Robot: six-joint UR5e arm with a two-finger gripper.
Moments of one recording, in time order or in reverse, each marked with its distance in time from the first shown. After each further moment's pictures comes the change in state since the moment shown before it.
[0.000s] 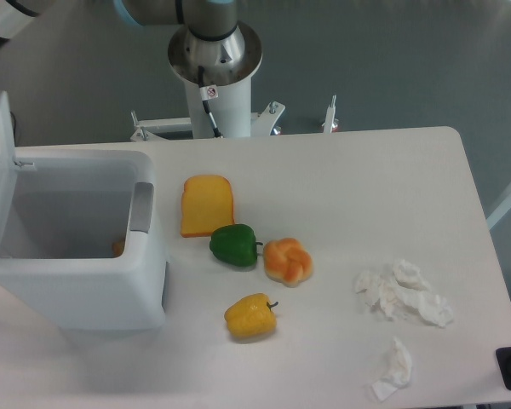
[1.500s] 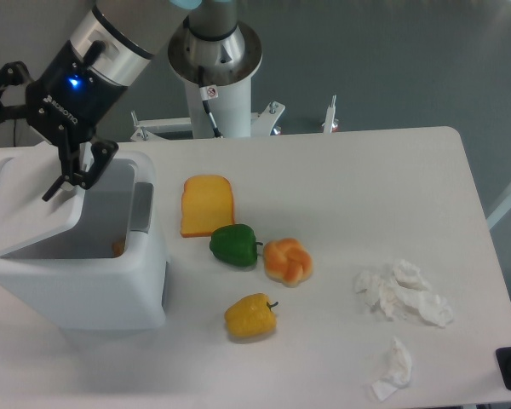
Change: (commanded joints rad) arm 0.141 -0.018 -0.063 0.000 0.074 0.281
